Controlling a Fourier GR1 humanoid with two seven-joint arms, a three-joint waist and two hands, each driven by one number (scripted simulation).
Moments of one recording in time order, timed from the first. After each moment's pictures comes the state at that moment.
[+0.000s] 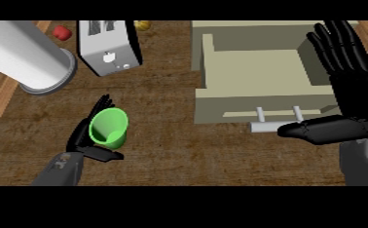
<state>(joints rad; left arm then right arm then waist) -0.49 0.24 0.18 -0.20 -0.10 -0.36 -0.95 -0.29 -0.20 -0.12 -1.86 -0.13 0.19 0.13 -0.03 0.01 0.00</state>
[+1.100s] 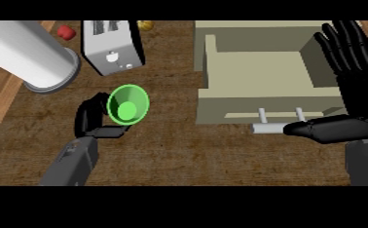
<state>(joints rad) -0.52 0.15 0.31 -0.37 0.04 -0.21 -1.08 -0.28 -0.22 -0.15 -1.85 -0.13 0.19 0.12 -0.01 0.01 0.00</state>
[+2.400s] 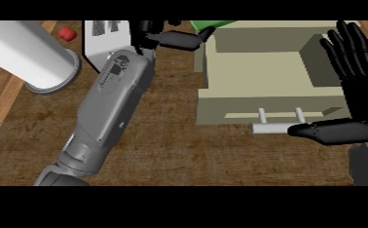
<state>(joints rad) -1.02 0.00 0.02 -0.84 0.13 0.16 -0.40 -0.24 -0.22 -0.17 -1.84 -0.12 0.20 0.08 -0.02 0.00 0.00</state>
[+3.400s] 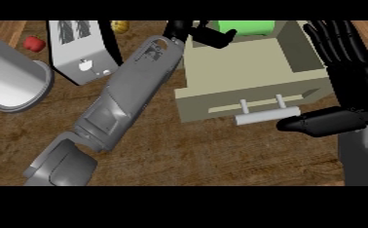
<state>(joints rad) -1.33 0.00 -0.26 -0.33 0.27 0.29 -0.20 -0.35 -0.22 -0.13 -1.80 -0.14 0.23 0.08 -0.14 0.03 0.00</state>
